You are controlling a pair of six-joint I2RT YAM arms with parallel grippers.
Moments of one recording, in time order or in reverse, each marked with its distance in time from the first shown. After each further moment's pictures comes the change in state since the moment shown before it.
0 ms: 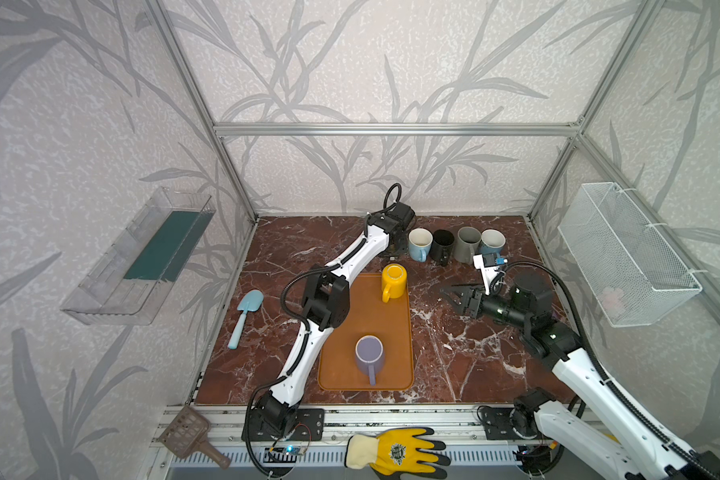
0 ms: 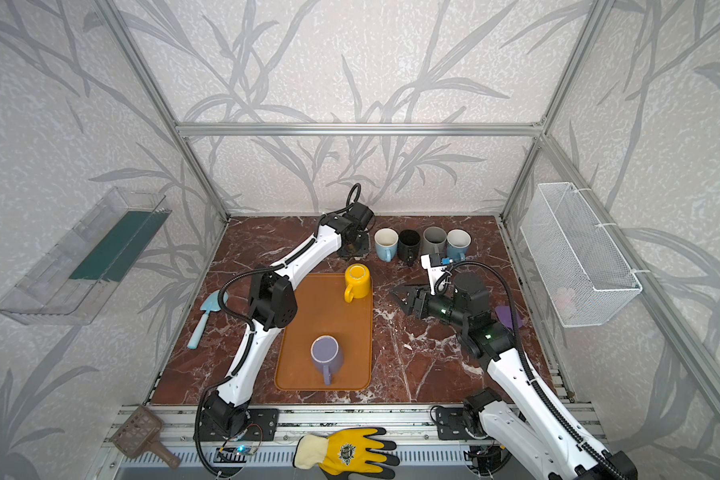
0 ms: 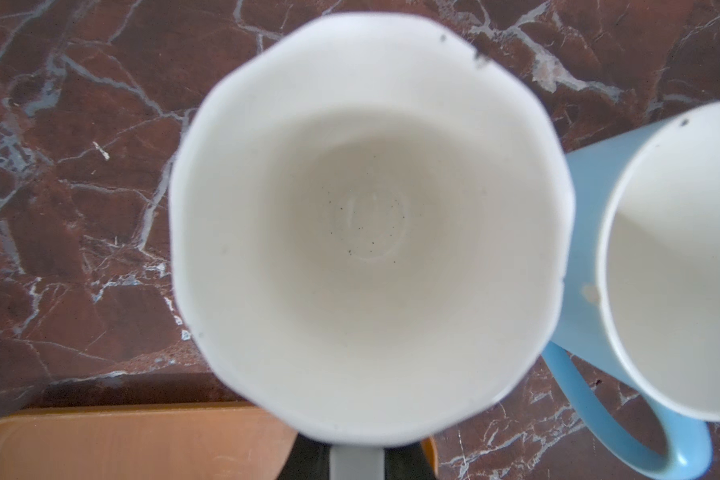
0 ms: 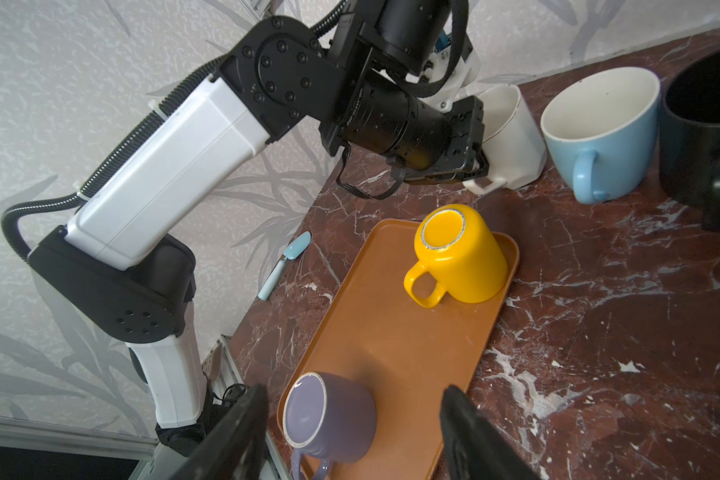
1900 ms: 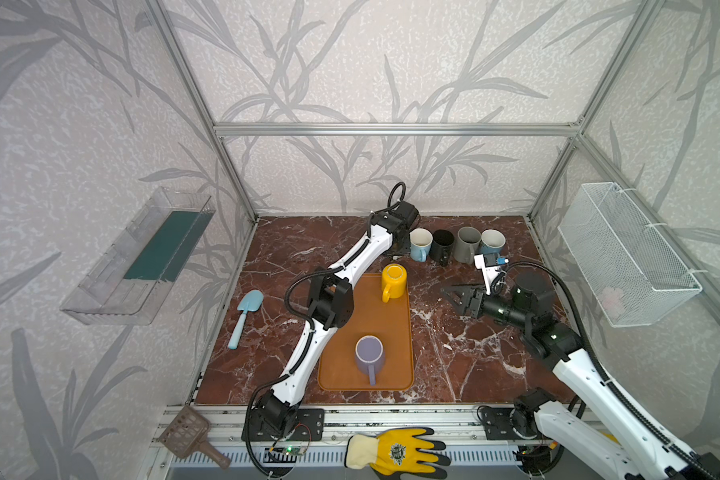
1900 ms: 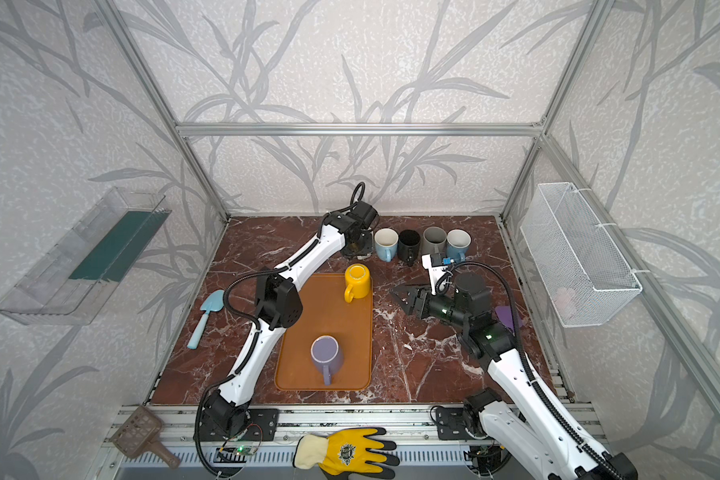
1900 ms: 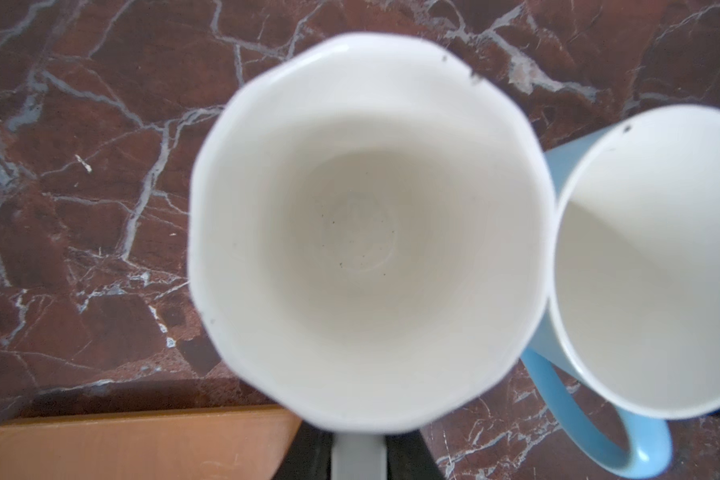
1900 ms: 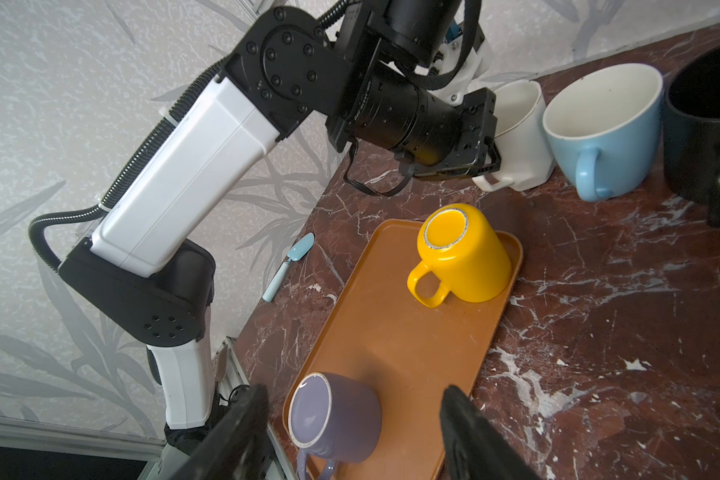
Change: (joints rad) left arm -0.011 0.060 0.127 -0.062 0.002 0.009; right arm -0.006 -0.004 0.000 0.001 -0.010 0.018
